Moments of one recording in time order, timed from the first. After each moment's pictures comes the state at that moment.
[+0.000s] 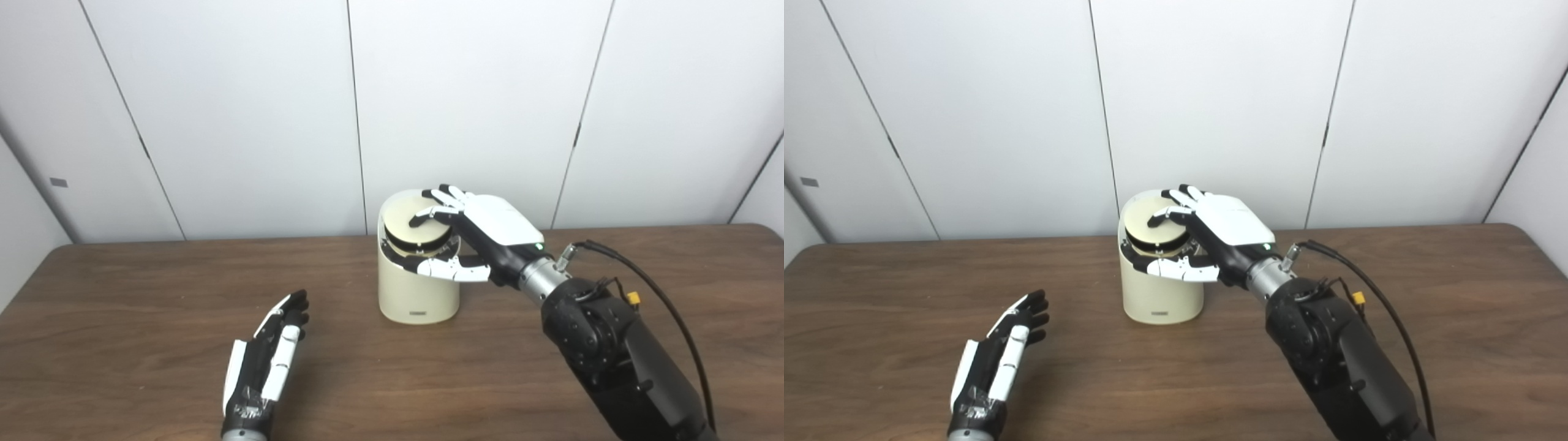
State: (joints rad) left arm 0.01 -0.01 -0.01 -0.25 0.15 0.14 0.04; right arm -0.57 -0.30 0.37 -0.16 -0.77 0.23 0.34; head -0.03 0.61
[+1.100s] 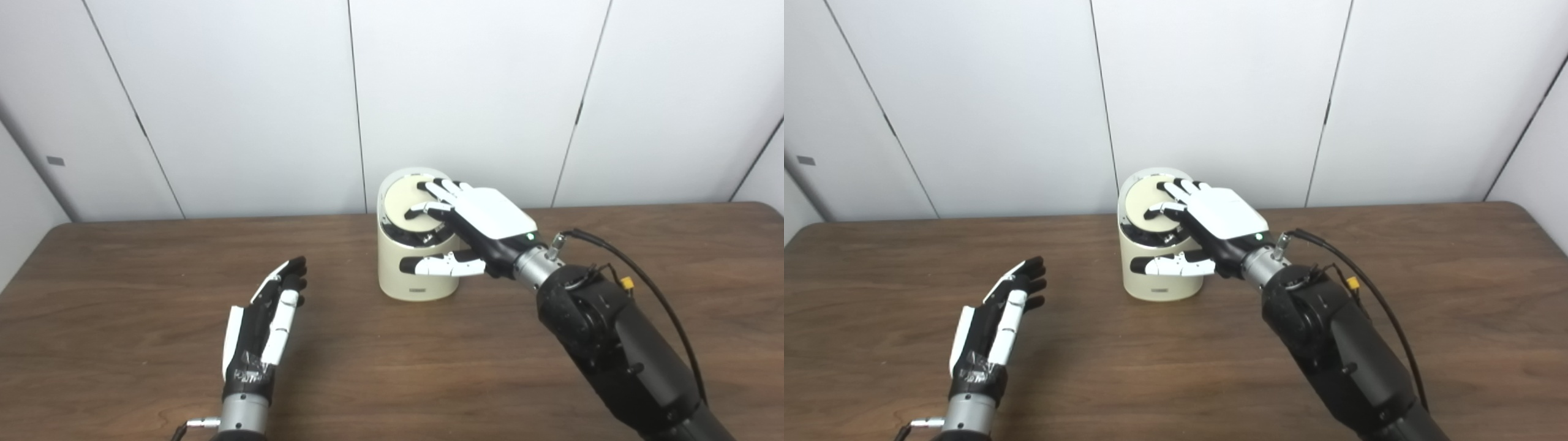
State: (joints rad) left arm -0.01 -0.02 -0.01 -0.29 0.16 0.18 0.06; right arm -0.56 -0.32 0.40 -0.13 -0.85 0.18 0.36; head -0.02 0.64
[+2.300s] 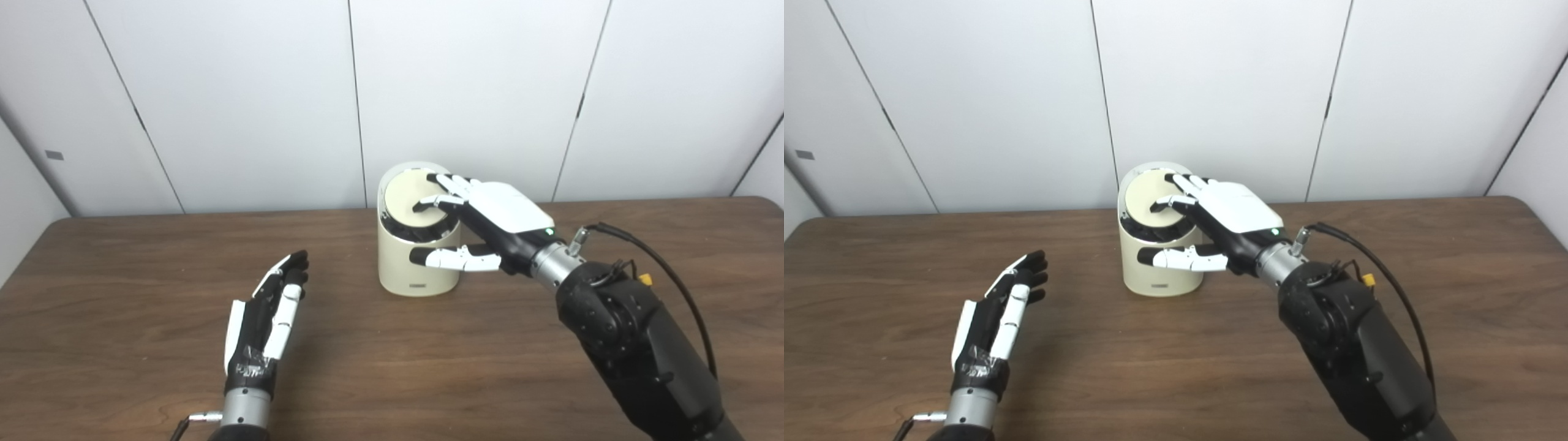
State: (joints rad) left arm -0.01 -0.03 -0.02 -0.29 0.16 0.18 0.06; right arm -0.53 -0.32 0.32 -0.30 -0.81 0.26 0.48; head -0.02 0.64
